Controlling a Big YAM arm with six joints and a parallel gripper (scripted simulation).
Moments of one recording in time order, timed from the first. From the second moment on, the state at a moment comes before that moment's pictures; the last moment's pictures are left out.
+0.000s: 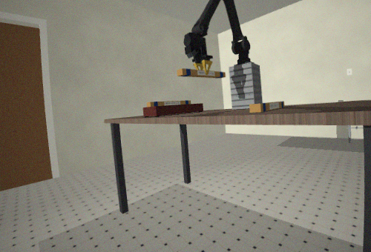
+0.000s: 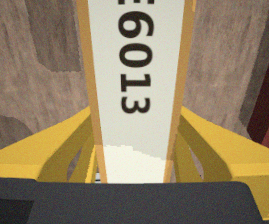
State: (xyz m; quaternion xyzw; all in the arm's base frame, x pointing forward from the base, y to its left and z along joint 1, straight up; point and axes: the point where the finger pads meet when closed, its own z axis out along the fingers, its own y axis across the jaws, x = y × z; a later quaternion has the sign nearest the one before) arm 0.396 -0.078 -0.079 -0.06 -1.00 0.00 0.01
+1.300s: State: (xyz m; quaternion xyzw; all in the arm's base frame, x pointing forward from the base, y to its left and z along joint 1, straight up) arm 0.370 -0.157 -0.098 -0.06 -1.00 -0.01 0.03
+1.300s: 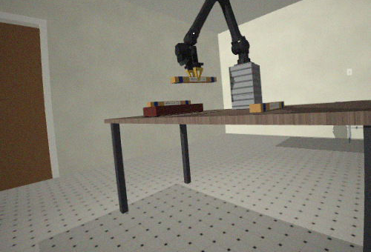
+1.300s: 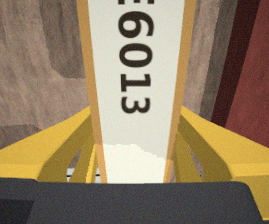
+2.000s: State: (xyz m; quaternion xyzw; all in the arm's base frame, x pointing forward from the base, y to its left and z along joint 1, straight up) arm 0.368 -0.206 -0.105 -0.06 -1.00 -0.01 0.02
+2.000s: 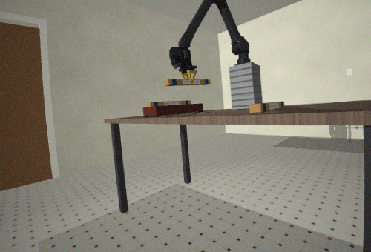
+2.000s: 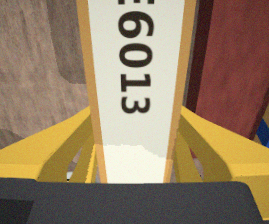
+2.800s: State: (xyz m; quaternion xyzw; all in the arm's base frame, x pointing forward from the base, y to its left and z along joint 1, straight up) arm 0.362 -0.259 -0.121 -0.06 -1.00 -0.02 0.03
